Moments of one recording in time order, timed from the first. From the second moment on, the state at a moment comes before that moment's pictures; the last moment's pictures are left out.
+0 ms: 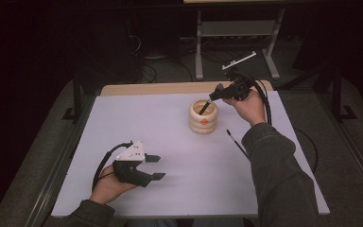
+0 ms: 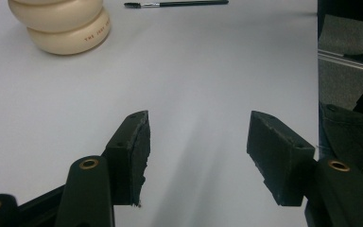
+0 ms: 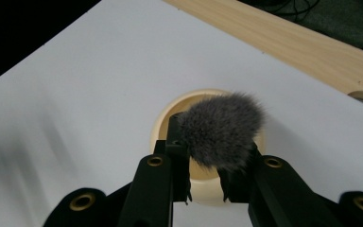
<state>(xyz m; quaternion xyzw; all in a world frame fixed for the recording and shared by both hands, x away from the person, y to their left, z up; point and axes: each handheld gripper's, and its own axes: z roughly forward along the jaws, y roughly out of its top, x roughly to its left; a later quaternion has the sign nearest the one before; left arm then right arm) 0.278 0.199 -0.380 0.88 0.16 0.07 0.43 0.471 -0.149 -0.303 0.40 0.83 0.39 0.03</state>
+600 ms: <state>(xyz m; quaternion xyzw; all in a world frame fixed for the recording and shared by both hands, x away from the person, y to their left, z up) 0.280 0.199 -0.382 0.88 0.17 0.07 0.43 0.467 -0.148 -0.326 0.41 0.82 0.40 0.02</state>
